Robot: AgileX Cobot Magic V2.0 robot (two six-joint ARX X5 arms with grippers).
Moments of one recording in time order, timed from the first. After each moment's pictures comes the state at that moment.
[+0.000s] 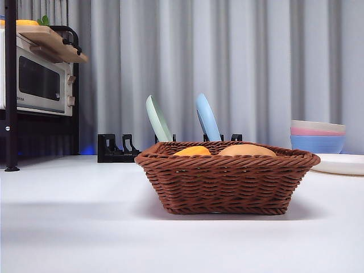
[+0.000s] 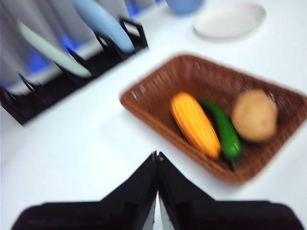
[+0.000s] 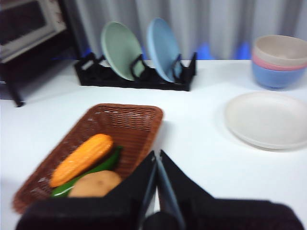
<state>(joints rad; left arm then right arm) -0.84 0.71 0.76 -0.49 -0.28 0.11 0.26 0.27 0.73 -0.70 -0.03 0.06</state>
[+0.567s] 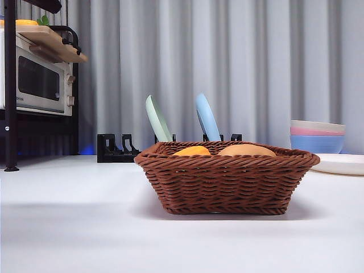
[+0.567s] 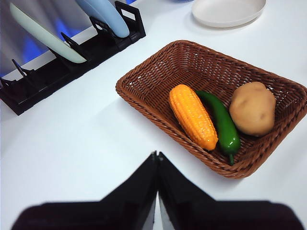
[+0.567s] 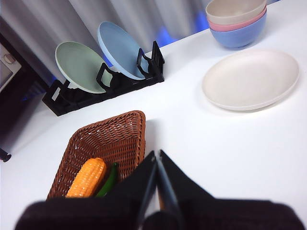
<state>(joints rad) -0.84 0.71 0.76 -0.51 -0.28 0.08 0.26 0.36 0.73 -0.67 0.08 0.40</state>
